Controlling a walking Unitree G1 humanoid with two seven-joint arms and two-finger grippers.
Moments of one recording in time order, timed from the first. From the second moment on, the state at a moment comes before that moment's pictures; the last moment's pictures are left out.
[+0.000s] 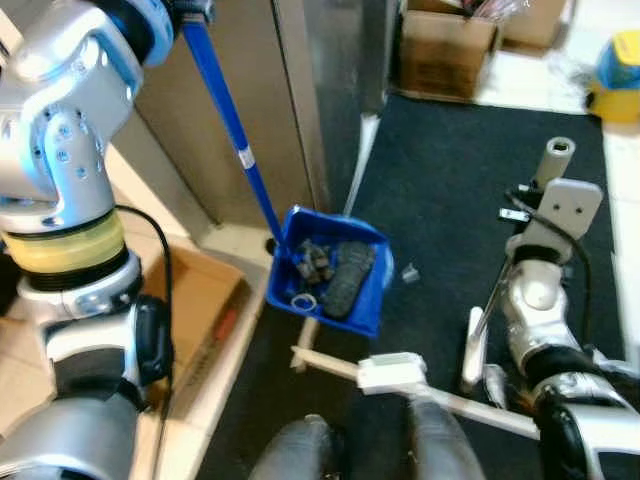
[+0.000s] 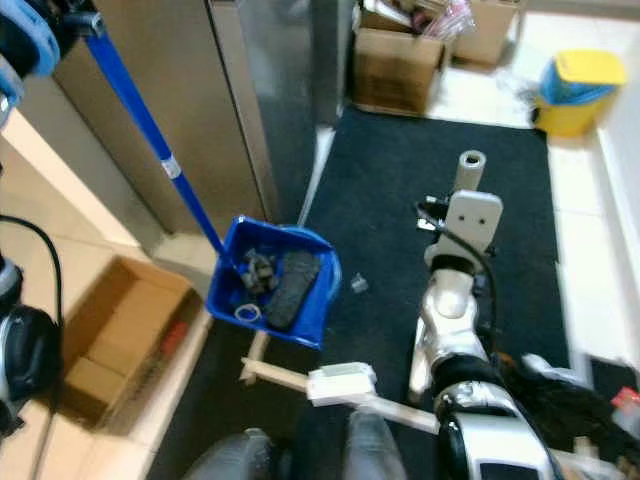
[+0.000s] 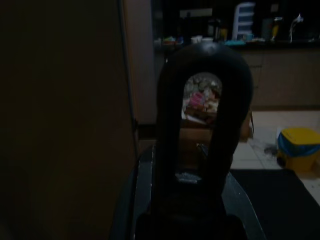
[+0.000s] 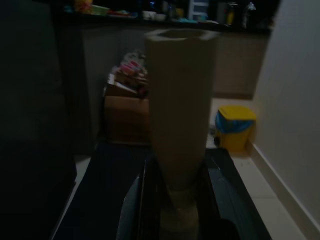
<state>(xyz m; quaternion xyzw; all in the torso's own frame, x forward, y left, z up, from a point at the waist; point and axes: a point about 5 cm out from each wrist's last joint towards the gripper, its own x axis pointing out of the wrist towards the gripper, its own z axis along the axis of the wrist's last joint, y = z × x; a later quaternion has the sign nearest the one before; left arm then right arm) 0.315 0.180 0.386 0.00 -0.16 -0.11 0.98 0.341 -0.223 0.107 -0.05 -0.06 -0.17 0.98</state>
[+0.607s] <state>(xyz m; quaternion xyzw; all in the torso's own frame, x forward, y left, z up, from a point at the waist) 0.315 0.184 0.384 0.00 -0.17 -0.10 0.98 0.342 -0.220 0.108 -0.05 -0.06 -0.17 0.98</state>
